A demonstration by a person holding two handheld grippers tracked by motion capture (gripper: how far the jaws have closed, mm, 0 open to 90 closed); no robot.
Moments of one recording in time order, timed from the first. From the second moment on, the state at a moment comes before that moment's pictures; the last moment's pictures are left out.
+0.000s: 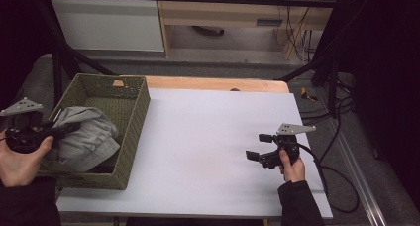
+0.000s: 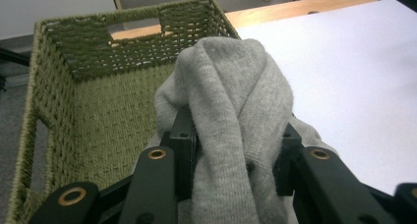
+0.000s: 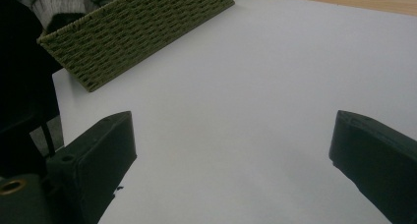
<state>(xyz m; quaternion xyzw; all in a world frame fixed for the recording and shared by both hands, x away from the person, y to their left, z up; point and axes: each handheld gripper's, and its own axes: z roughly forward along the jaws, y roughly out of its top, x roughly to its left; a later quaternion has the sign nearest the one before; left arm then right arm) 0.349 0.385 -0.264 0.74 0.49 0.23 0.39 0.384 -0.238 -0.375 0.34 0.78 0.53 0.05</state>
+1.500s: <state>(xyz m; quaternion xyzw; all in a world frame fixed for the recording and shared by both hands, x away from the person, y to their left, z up) 0.343 0.372 -0.210 0.75 0.45 0.24 0.42 0.384 -0.237 -0.375 0.34 0.78 0.53 0.05</state>
